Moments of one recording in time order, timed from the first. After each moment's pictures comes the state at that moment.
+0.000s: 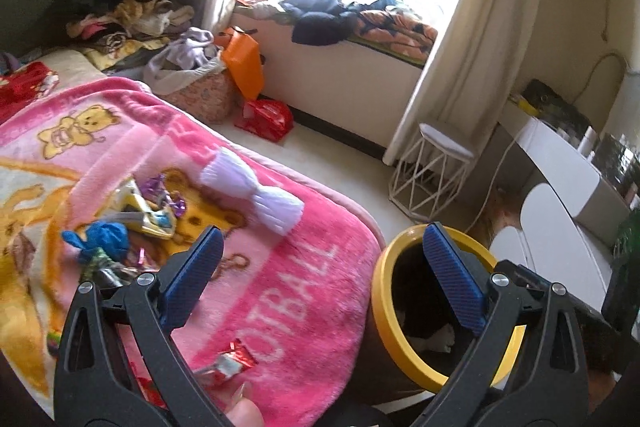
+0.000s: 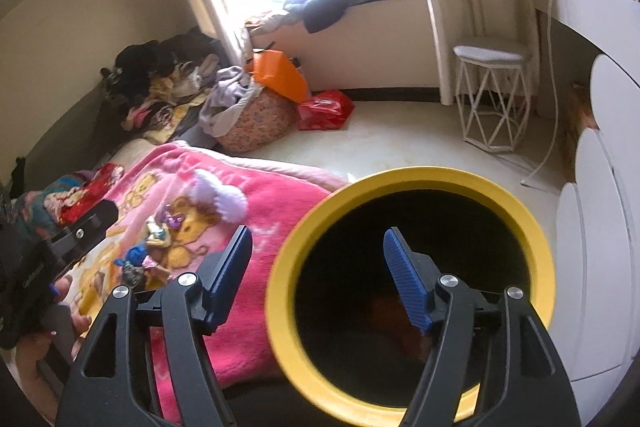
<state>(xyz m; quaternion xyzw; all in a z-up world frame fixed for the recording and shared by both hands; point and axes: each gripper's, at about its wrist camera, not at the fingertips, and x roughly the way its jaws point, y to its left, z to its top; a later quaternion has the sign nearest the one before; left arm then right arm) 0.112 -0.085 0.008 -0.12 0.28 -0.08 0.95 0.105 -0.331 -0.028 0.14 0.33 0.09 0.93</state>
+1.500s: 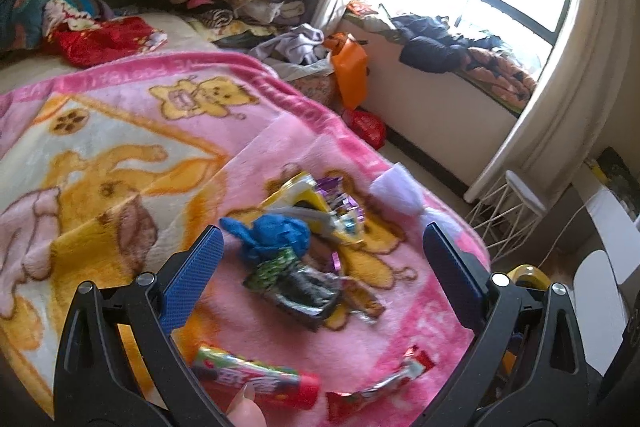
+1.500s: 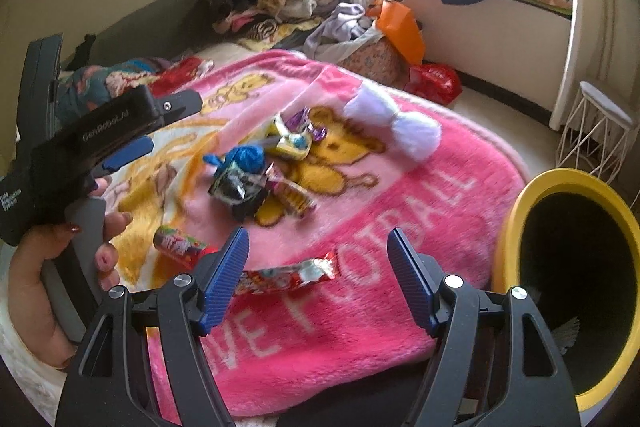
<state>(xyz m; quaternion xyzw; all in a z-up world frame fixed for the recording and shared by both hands) 0.089 0.074 -0.021 -0.19 0.29 0.07 0.94 0.093 -0.139 -0.055 -0.01 0.37 0.25 0.89</state>
